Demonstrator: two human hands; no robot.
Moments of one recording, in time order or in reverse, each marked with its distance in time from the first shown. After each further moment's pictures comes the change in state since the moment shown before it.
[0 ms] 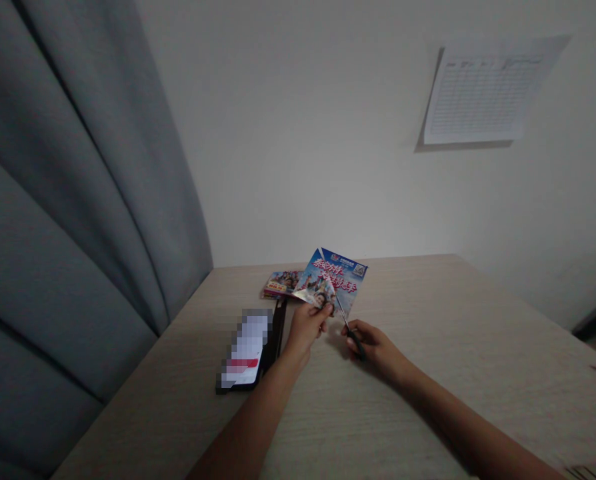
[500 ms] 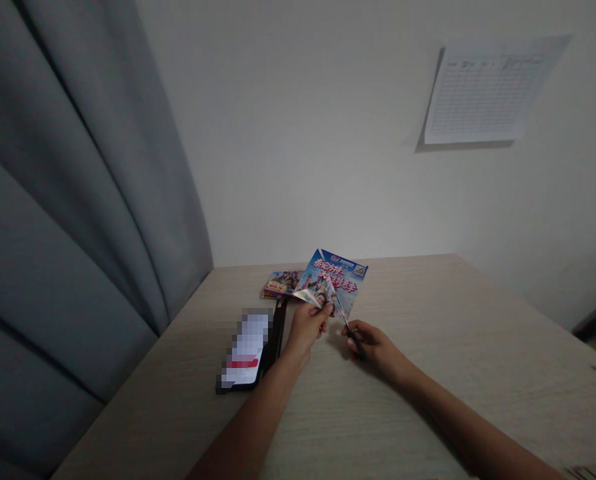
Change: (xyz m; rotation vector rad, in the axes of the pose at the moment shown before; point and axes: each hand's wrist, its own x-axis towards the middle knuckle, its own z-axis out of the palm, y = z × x) left_hand -0.001 0.002 0.001 -0.005 -0.017 0.006; right_hand 0.001 0.005 0.000 0.004 0.011 0.004
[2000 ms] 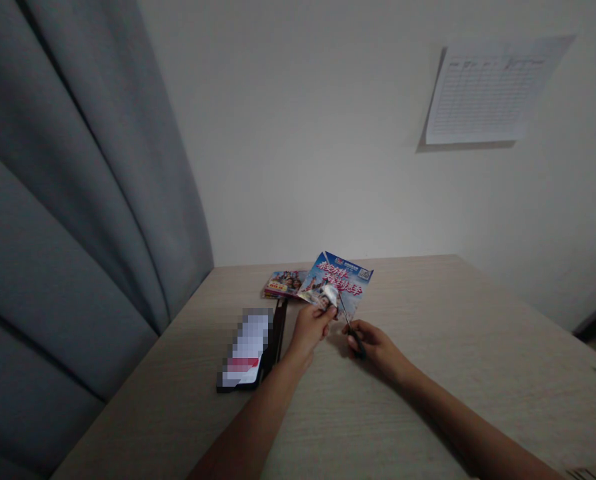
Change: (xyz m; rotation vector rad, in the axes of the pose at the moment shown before) left_hand -0.002 -0.002 0.006 -0.011 -0.037 -0.005; right_hand 0.002 0.004 0.001 0.047 0.016 -0.002
